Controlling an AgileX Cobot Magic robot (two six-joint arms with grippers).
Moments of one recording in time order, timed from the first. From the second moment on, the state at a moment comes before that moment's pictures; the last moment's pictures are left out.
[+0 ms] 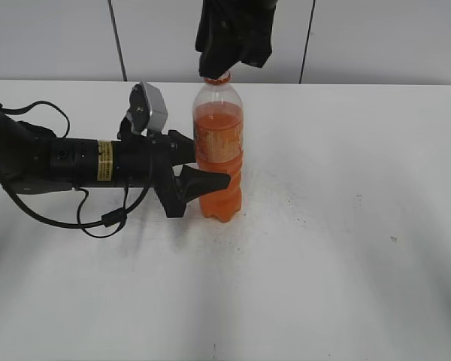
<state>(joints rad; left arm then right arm) -0.29 2.15 -1.02 1.20 -1.01 -0.55 0.60 2.02 -2.04 0.24 1.22 -1.28</state>
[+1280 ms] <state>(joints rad) -0.29 2.15 -1.02 1.21 -1.00 -0.55 0.29 1.62 -1.78 0.00 1.21 -0.20</state>
